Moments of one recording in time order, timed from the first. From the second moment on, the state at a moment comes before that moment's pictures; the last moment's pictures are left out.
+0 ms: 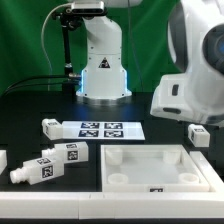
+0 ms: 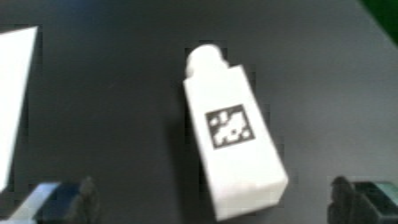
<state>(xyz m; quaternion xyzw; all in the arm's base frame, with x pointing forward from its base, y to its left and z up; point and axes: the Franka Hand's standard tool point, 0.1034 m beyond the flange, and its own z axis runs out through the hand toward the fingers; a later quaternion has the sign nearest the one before) 0.432 0.187 0.036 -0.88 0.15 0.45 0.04</state>
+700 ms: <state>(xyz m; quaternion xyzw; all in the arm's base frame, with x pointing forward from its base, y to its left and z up) 0.412 0.199 0.012 -0.87 0.15 0.47 0.03</state>
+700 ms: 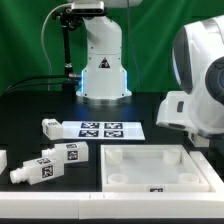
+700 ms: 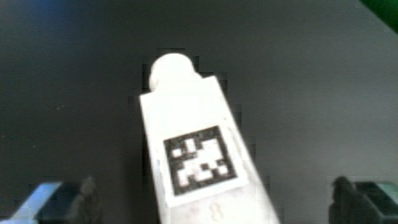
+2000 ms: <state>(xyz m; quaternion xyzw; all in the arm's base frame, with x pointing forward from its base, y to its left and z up) 0.498 0.146 0.090 -0.91 0.11 0.39 0.09</state>
